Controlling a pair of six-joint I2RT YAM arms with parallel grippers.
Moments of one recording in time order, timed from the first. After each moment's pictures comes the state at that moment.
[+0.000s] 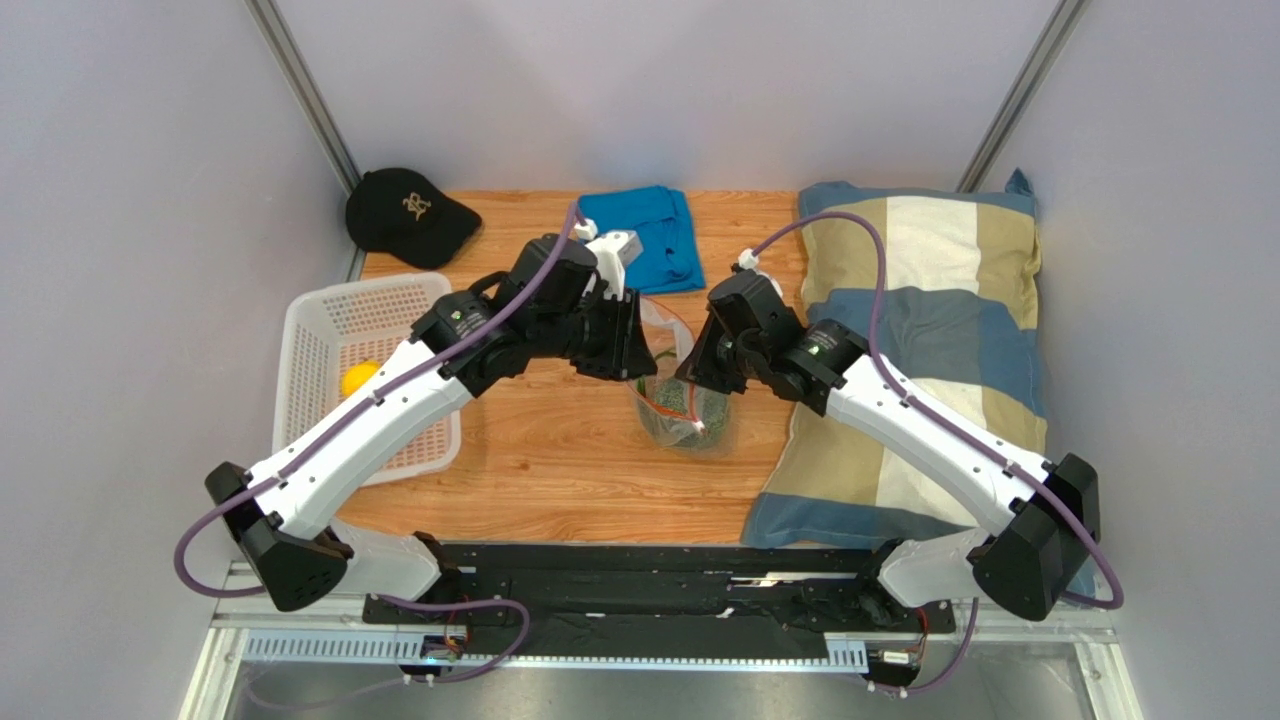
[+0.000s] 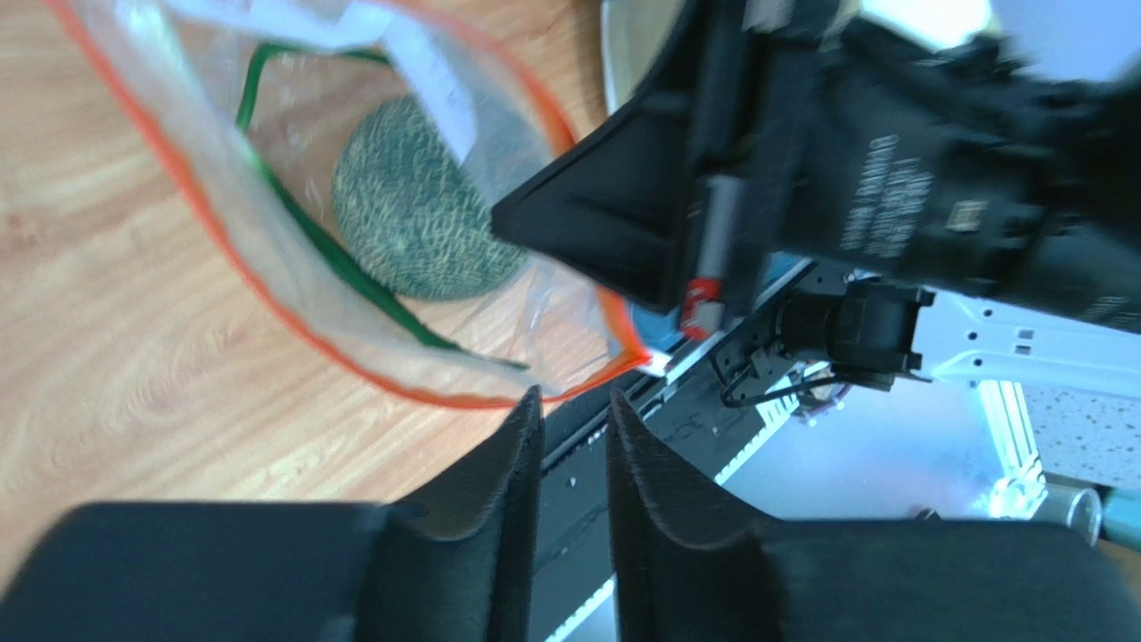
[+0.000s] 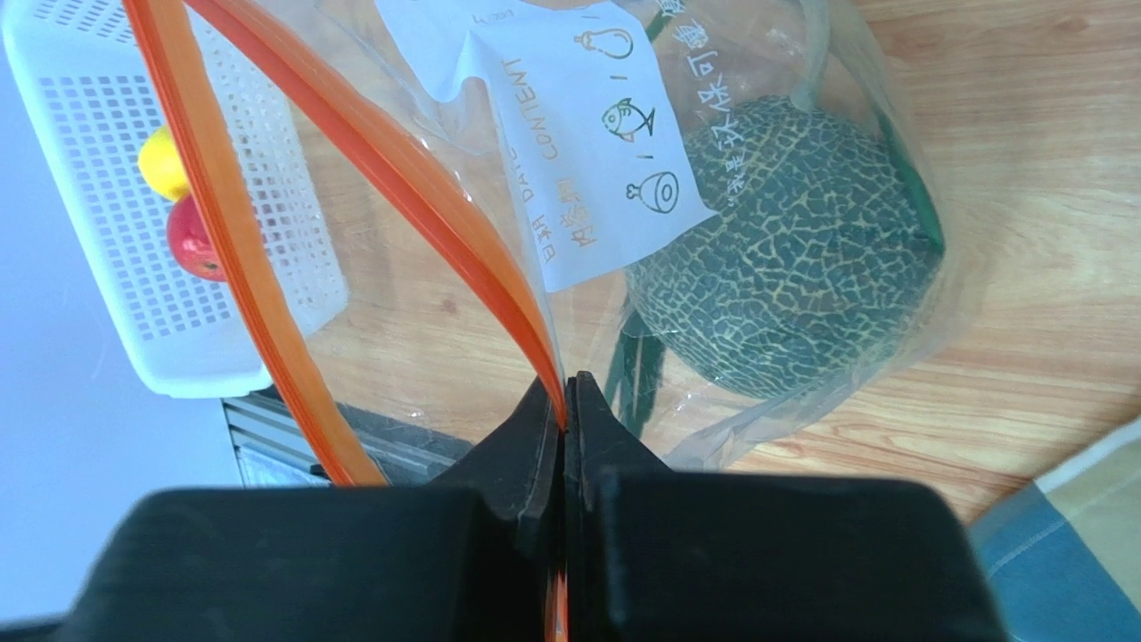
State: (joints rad) left arm -0.80 1.34 1.49 -0.84 0.18 -0.52; right arm 0.76 1.35 1.24 -0.67 0.08 0.97
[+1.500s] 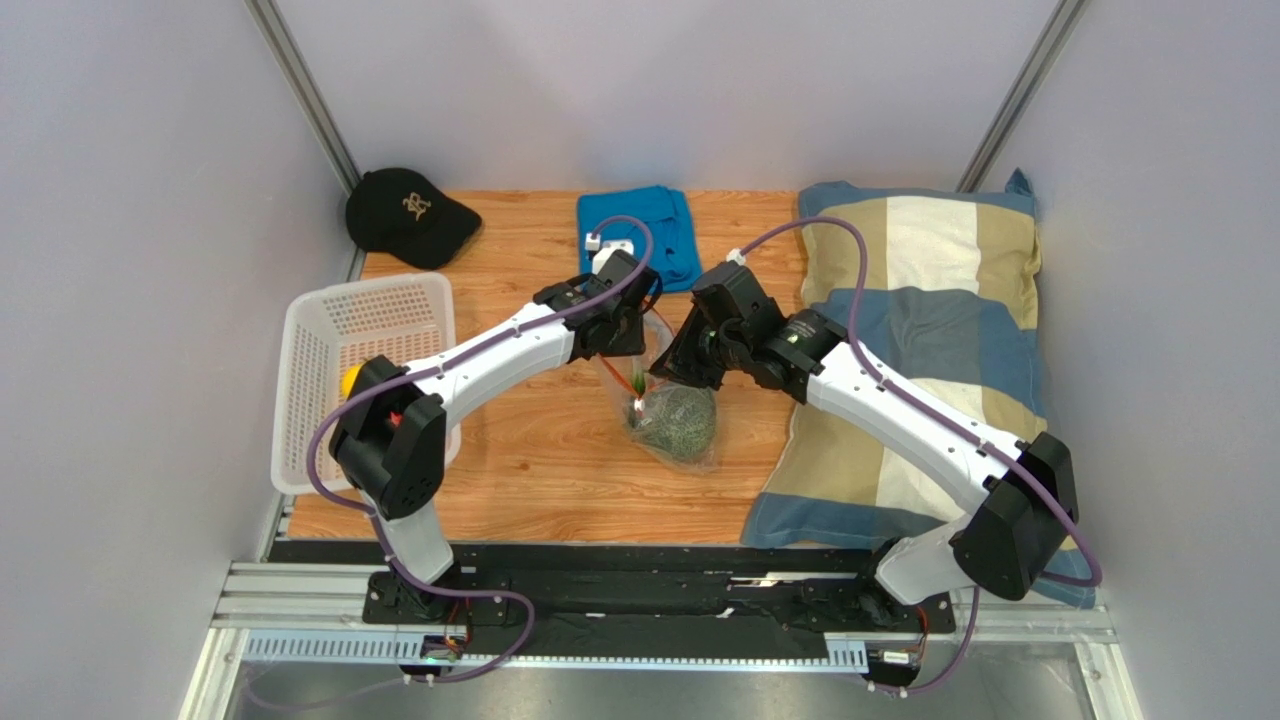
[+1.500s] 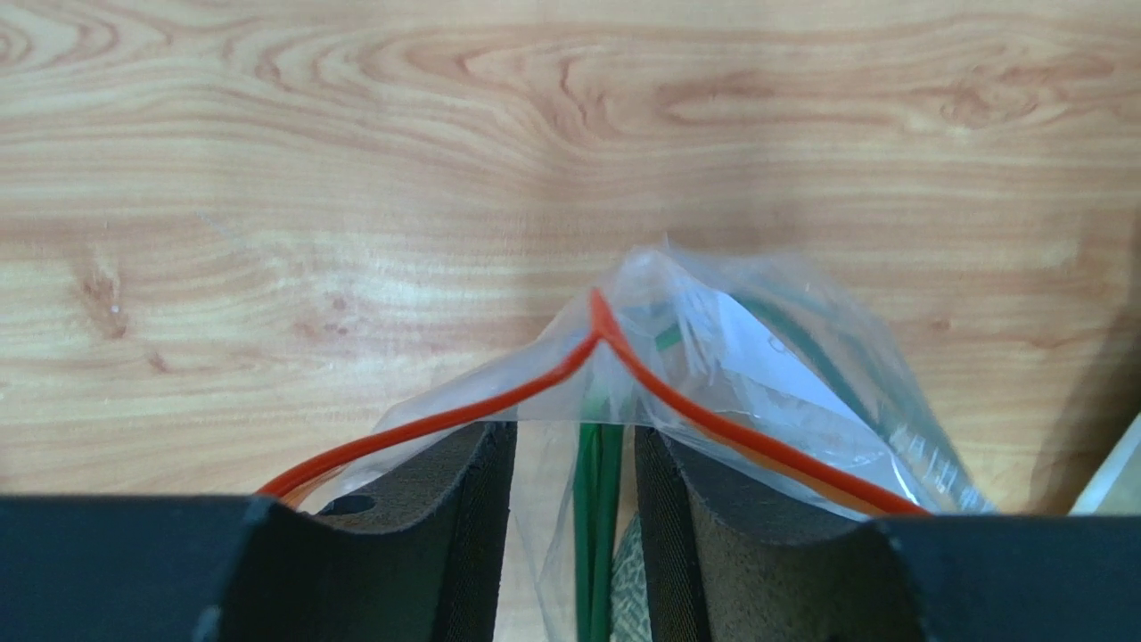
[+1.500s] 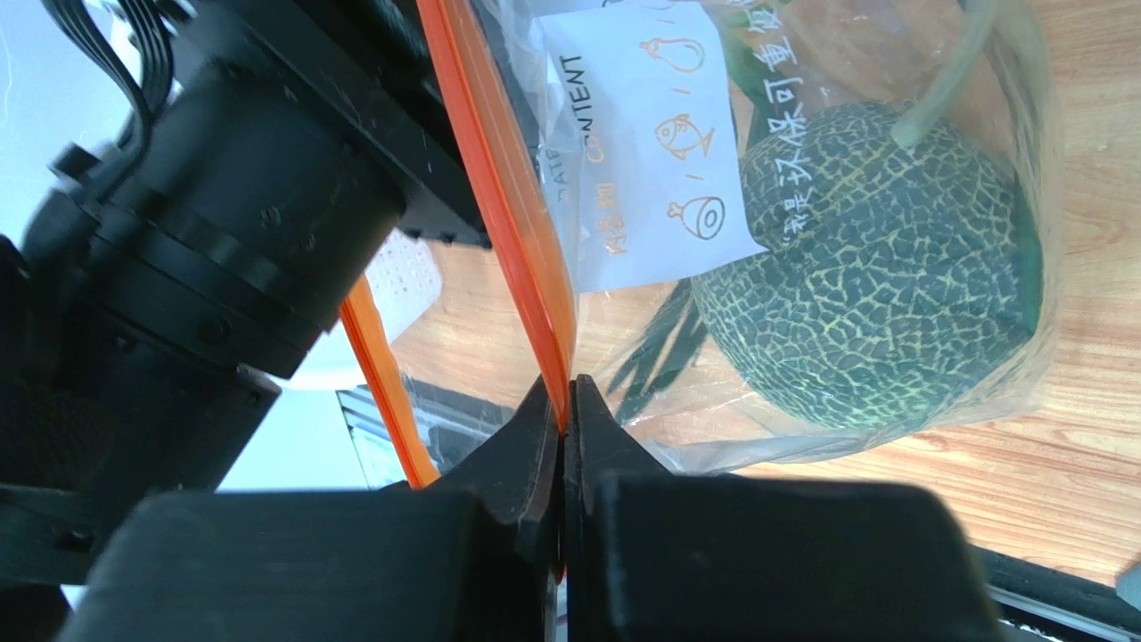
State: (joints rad) left arm -0.71 1.75 1.40 -0.59 -0.32 -0.63; right arm 0.77 1.44 1.29 -0.62 -0.01 1.13
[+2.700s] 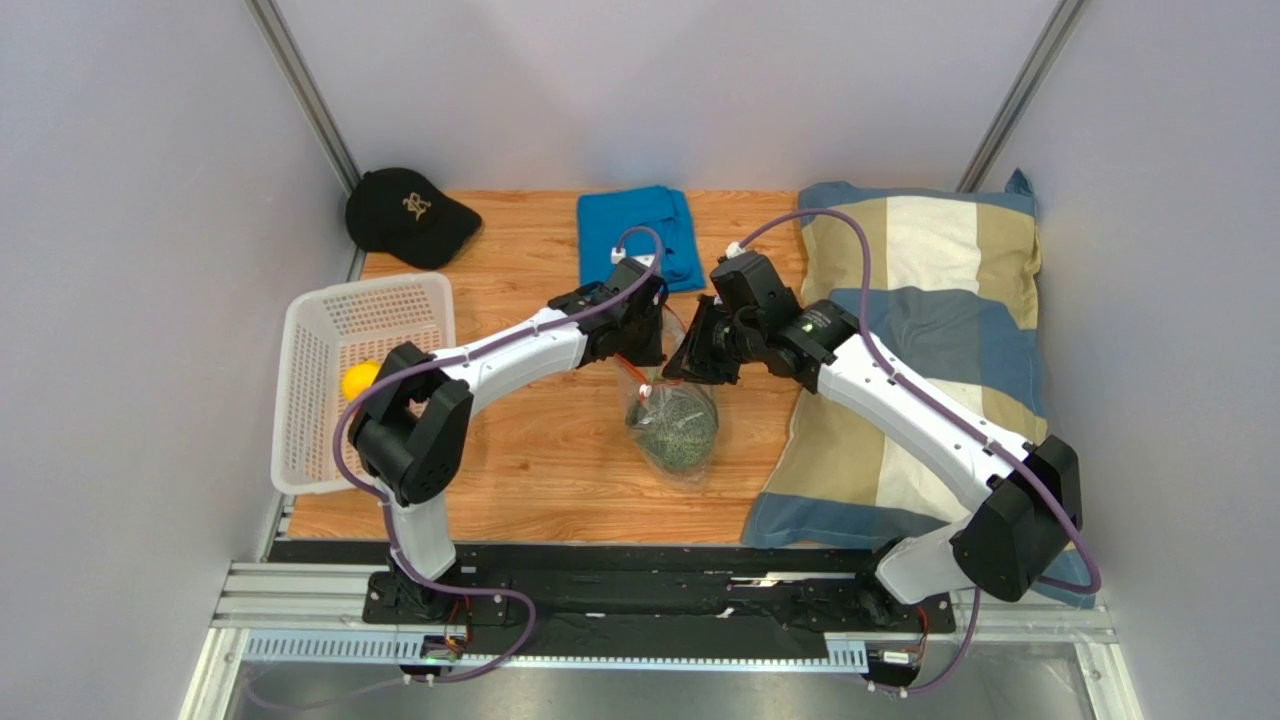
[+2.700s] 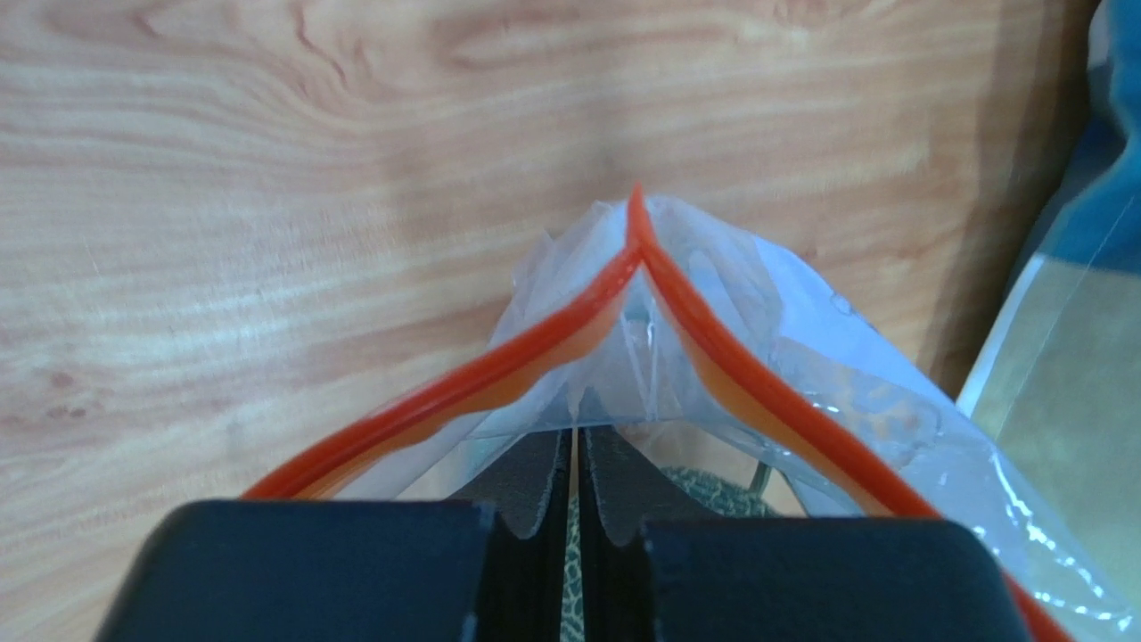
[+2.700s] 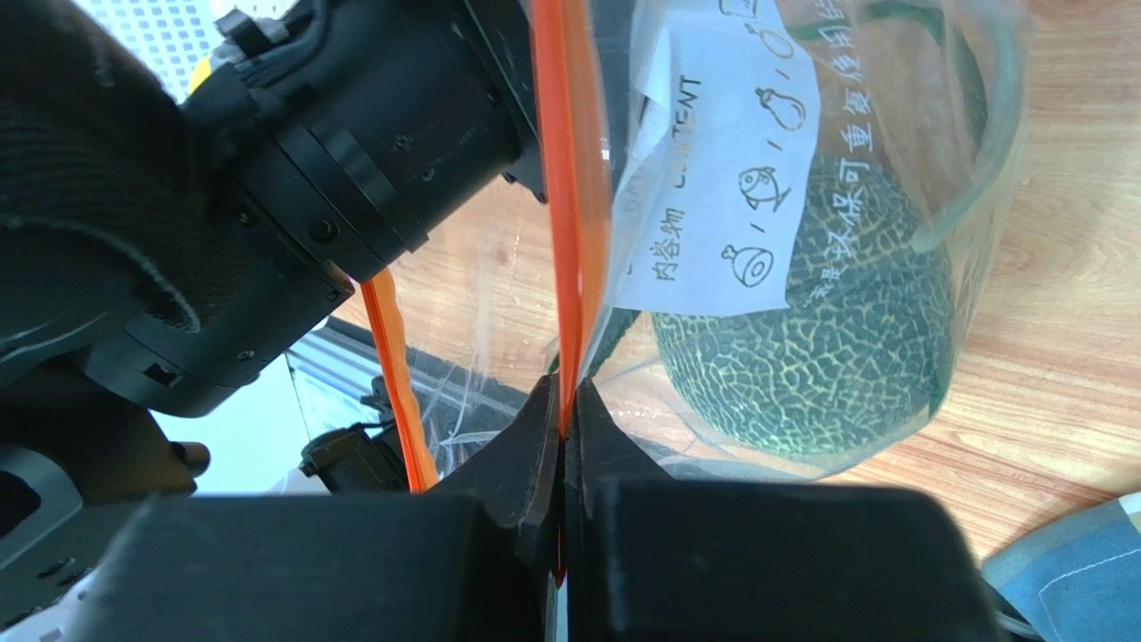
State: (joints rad) left arm -0.70 1.83 1.35 -0.38 -0.06 -0.62; right arm 0.70 1.43 1.30 -0.66 -0.14 0.95
